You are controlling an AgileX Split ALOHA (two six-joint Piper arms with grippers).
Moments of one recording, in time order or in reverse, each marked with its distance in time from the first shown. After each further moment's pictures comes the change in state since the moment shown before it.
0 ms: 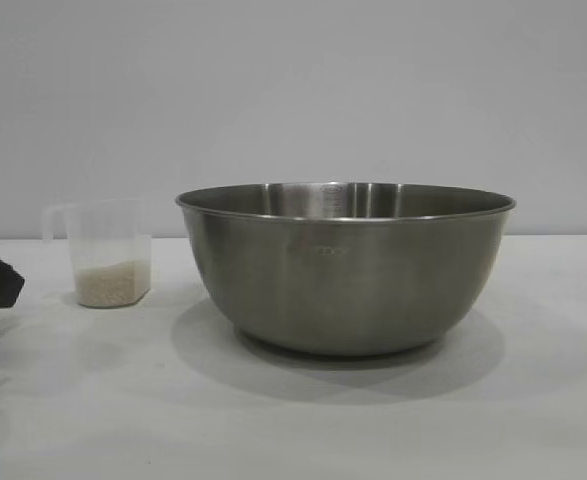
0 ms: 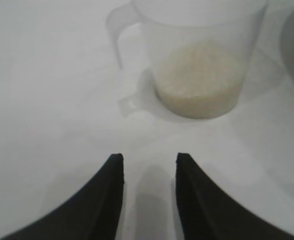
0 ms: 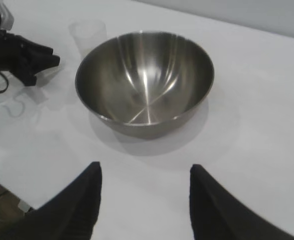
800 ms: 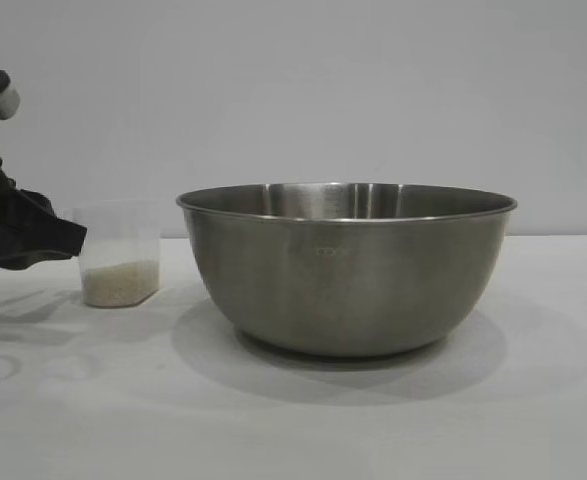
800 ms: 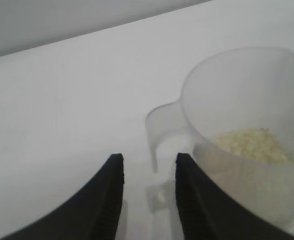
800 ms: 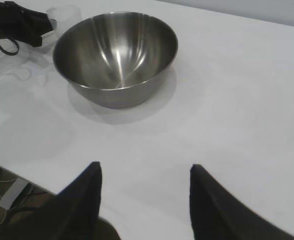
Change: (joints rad) left arm 0.000 0.050 -0.154 0.011 0.000 0.018; right arm 0.000 -0.193 -0.017 -0.151 0.206 0.079
